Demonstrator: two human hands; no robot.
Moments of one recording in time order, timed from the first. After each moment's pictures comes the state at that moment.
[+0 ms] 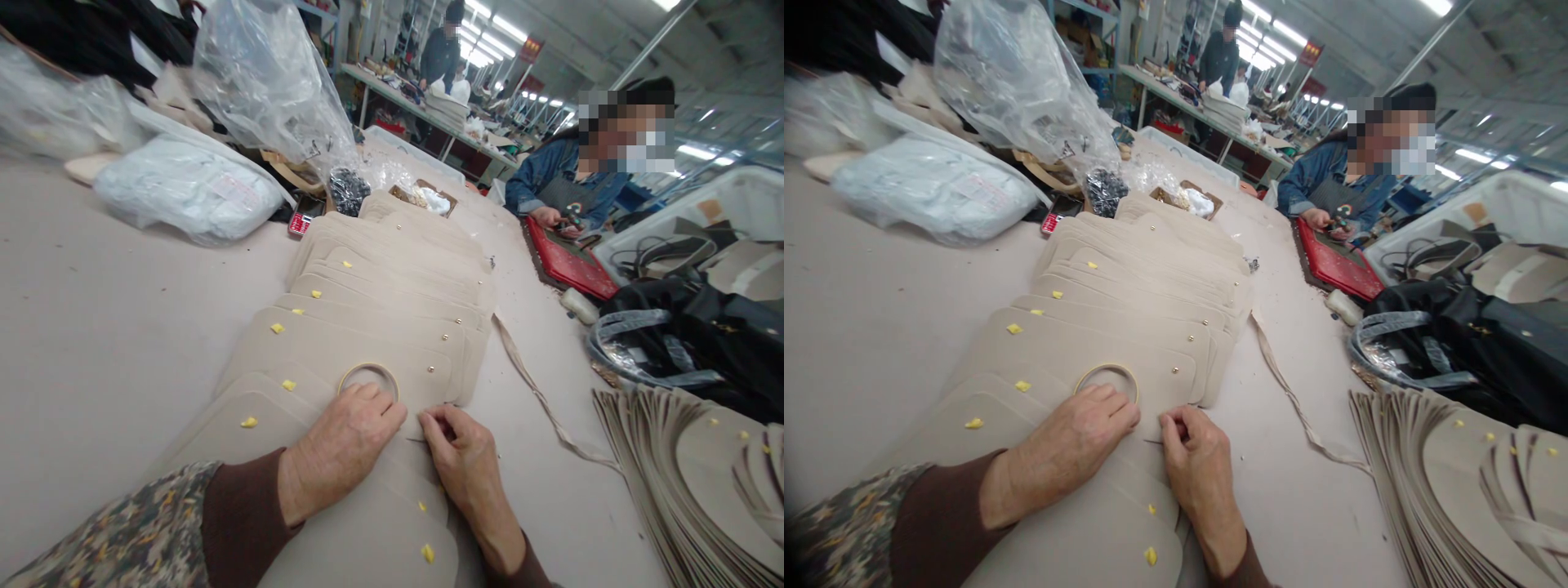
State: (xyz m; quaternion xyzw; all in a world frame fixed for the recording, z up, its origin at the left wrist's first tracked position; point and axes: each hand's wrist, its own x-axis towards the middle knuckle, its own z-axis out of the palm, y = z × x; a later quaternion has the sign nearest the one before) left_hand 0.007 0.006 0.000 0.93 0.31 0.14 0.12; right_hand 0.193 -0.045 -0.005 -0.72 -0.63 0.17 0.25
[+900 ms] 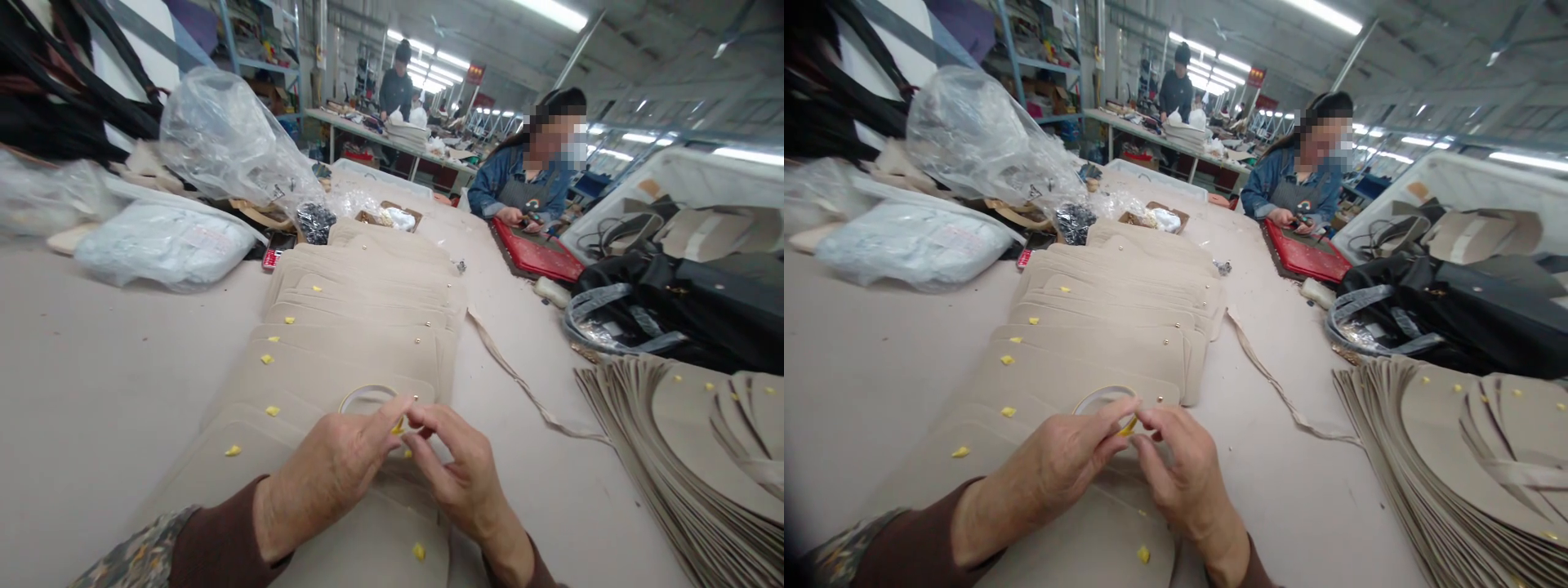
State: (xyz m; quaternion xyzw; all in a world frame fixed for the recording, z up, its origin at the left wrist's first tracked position) left_hand 0.010 0.000 0.014 0.91 0.23 0.31 0.17; right_hand 0.192 -0.055 0.032 -0.51 -0.72 0.18 0.42
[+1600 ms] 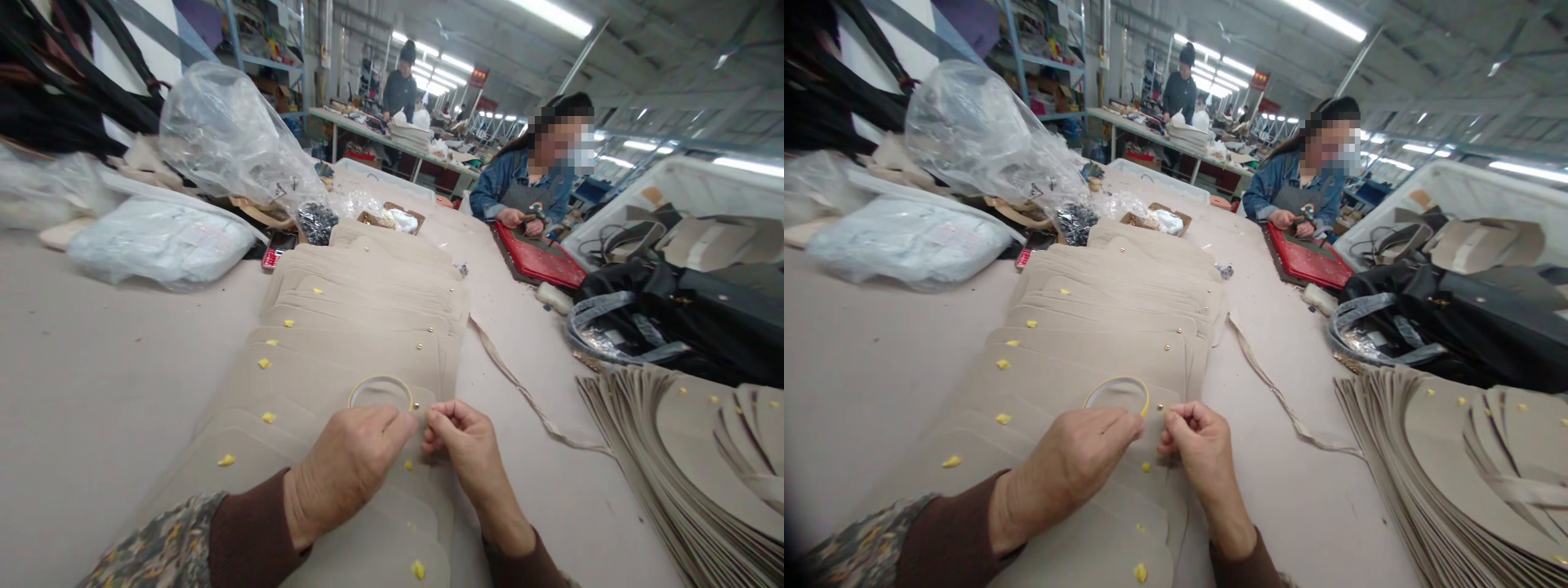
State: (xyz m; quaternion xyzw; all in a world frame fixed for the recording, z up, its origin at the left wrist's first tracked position) left_hand 0.028 0.011 0.014 0.92 0.23 0.29 0.10; right_hand 0.206 -0.035 0.000 -0.65 -0.33 0.46 0.50
